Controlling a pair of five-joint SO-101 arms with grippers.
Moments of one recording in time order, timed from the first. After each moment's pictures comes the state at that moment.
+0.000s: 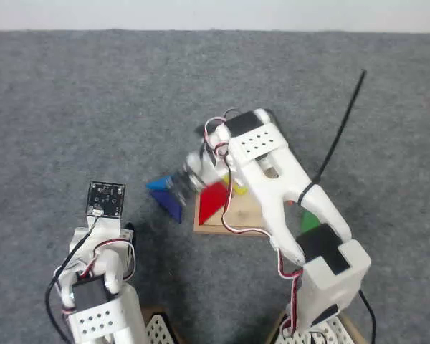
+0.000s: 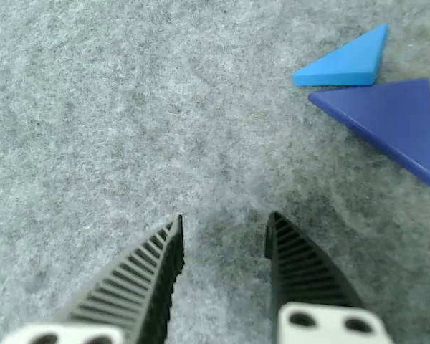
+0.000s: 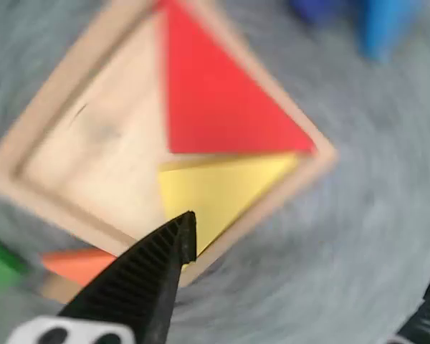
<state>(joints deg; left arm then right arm) -24.0 -103.1 96.9 72.6 -16.5 -31.6 11.0 -2.2 76.4 91.9</state>
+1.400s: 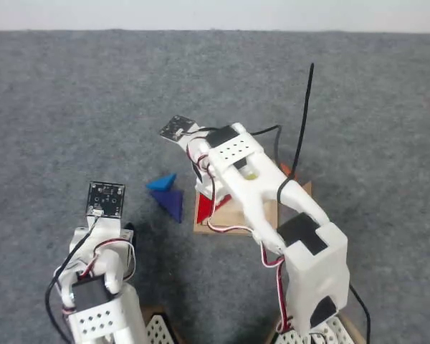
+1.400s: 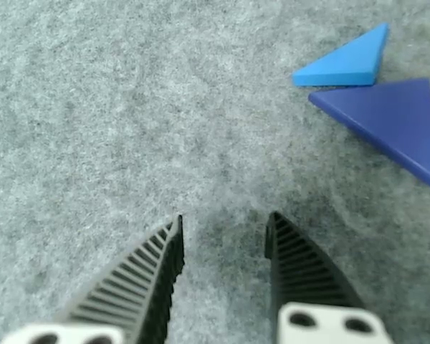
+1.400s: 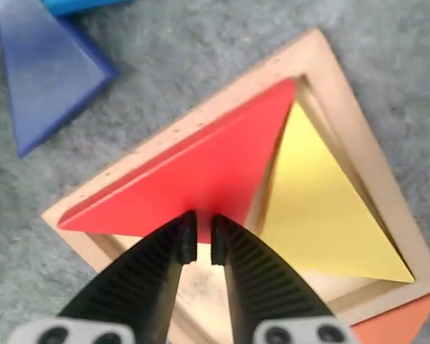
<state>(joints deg) -24.0 -103.1 96.9 72.6 -16.5 -36.0 23.4 -0.1 72.6 21.0</state>
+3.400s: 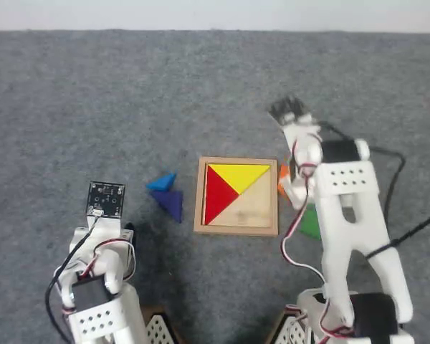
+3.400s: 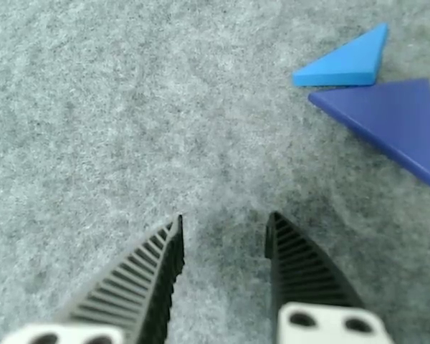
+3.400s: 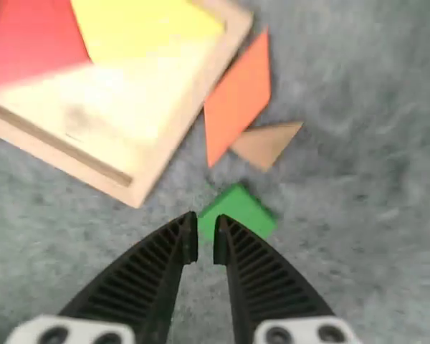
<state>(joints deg) -24.0 -103.1 96.9 72.6 -16.5 -8.6 -19.2 30.7 77.7 24.0</state>
